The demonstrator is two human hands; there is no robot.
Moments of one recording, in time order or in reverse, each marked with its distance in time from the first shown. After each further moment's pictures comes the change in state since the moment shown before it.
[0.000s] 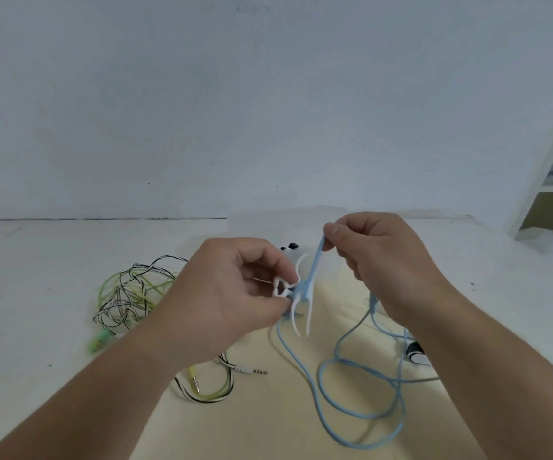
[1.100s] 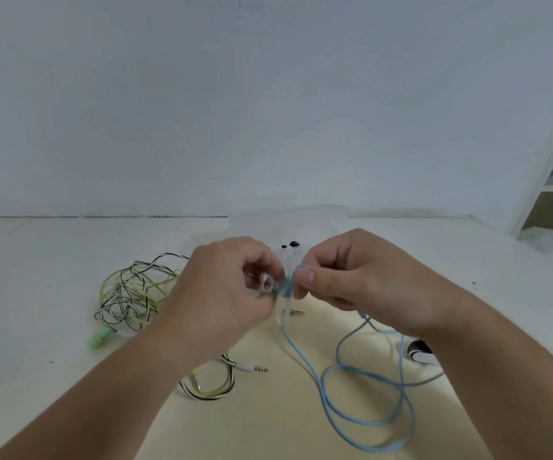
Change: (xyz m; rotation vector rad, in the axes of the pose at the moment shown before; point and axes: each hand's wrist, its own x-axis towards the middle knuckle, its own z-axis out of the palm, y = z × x) left_hand 0.000 -0.008 0.003 0.428 0.183 0.032; right_hand -0.009 -0.005 -0.003 -0.030 -0.578 -0.142
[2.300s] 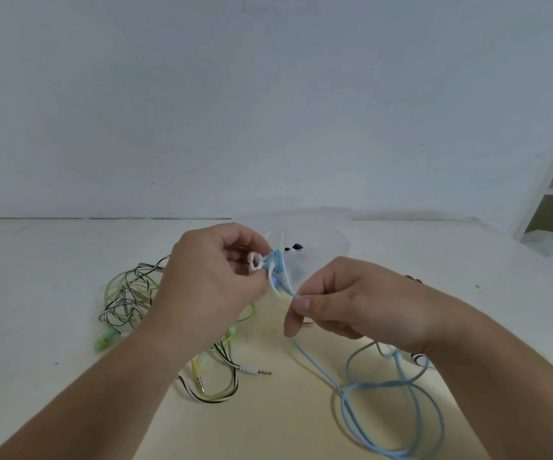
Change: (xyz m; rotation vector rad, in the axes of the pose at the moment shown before) left_hand 0.007 -0.003 -0.006 -0.222 0.153 -0.094; right_hand -0.001 0.001 0.007 -0.024 -0.199 0.164
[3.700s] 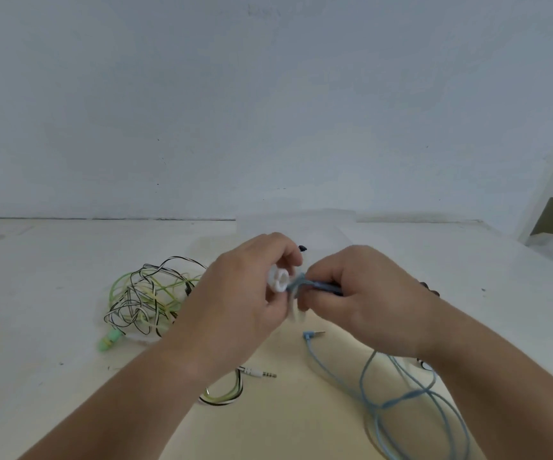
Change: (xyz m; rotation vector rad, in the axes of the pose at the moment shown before) left_hand -0.009 0.000 0.008 0.321 -0.188 0.256; right_hand -0.001 -0.014 0.010 -0.380 0.303 -0.135
